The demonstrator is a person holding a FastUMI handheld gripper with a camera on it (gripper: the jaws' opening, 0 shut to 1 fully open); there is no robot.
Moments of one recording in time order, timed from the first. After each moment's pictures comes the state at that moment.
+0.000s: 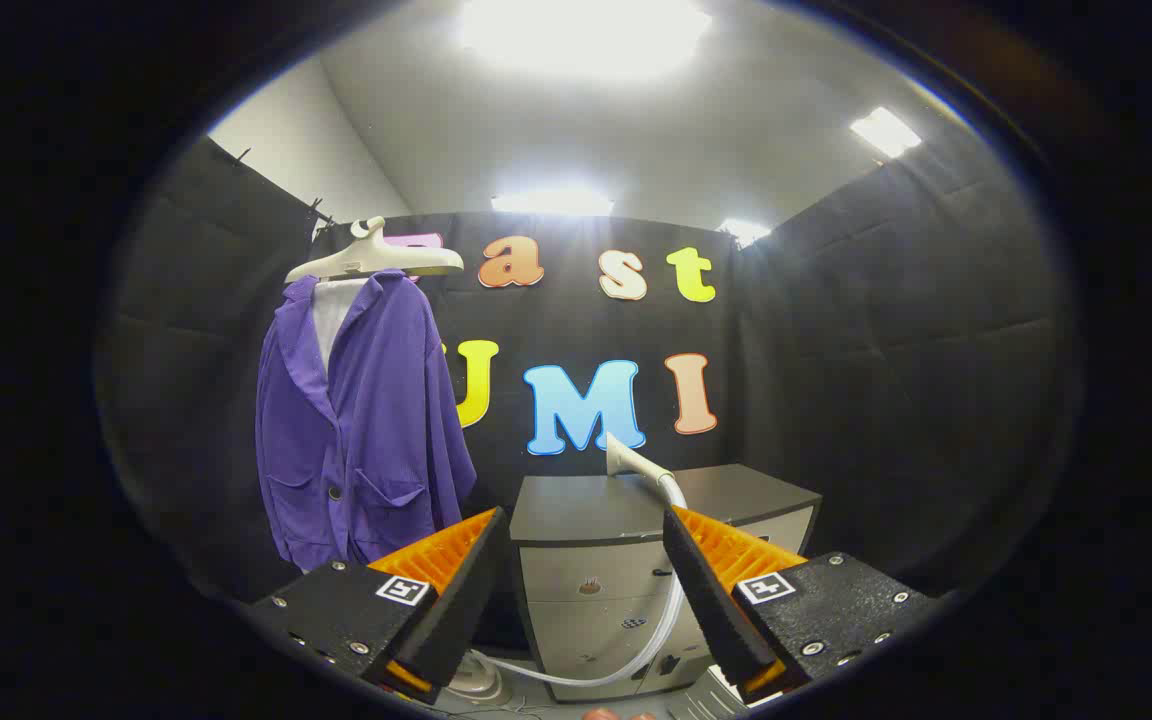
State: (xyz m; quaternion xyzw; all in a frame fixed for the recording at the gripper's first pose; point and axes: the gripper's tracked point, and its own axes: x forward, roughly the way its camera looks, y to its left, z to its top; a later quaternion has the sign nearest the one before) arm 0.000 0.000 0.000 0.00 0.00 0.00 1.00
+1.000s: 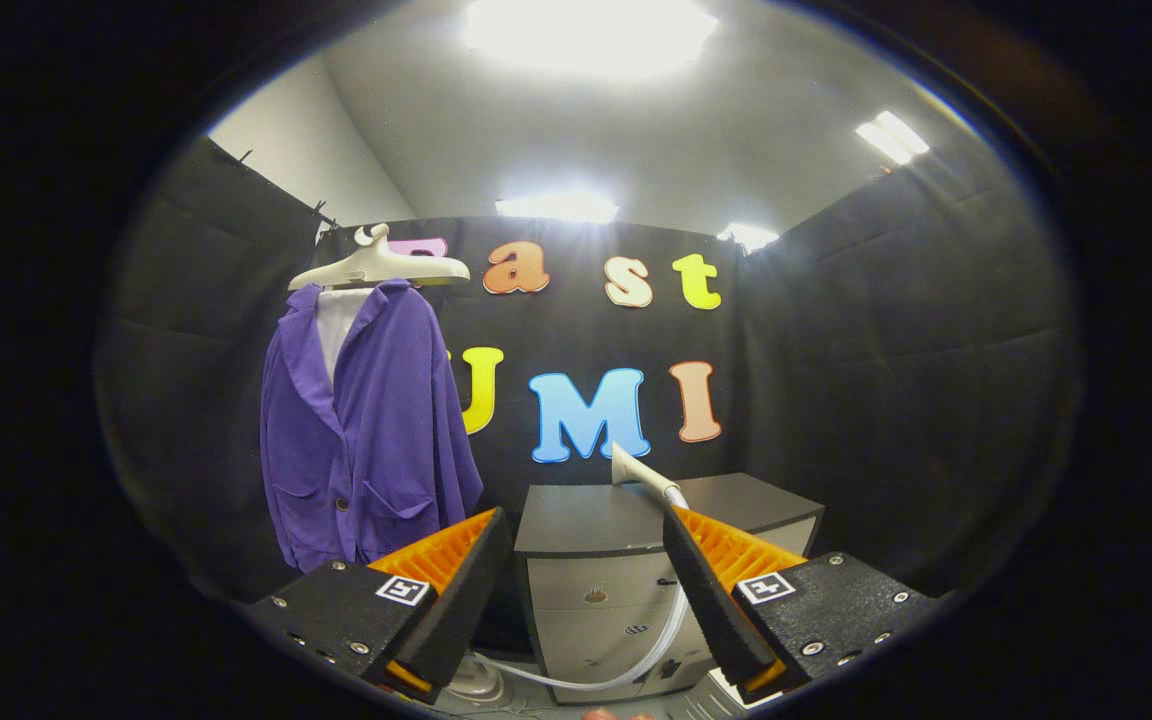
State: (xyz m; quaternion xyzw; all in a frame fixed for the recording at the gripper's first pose) arm 0.003 0.008 0.021 -0.01 -0.01 0.00 1.00
